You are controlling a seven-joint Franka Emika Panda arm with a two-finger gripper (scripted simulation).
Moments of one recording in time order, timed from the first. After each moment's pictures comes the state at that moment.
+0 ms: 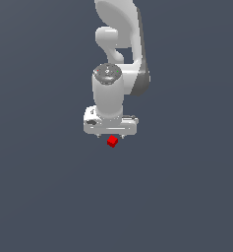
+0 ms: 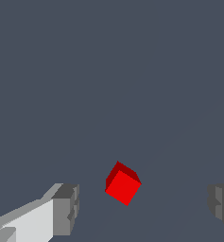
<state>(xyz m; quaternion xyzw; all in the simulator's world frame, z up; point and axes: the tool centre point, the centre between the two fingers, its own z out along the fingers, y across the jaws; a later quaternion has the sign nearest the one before) 0.000 -0.023 0.156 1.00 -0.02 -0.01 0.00</state>
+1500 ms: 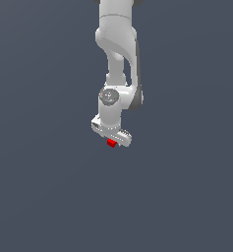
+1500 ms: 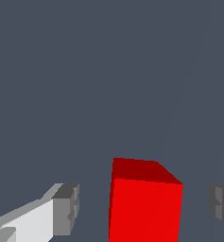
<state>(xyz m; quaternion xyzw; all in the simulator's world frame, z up) -0.050 -0.024 0.043 0.97 -0.25 0.00 0.00</state>
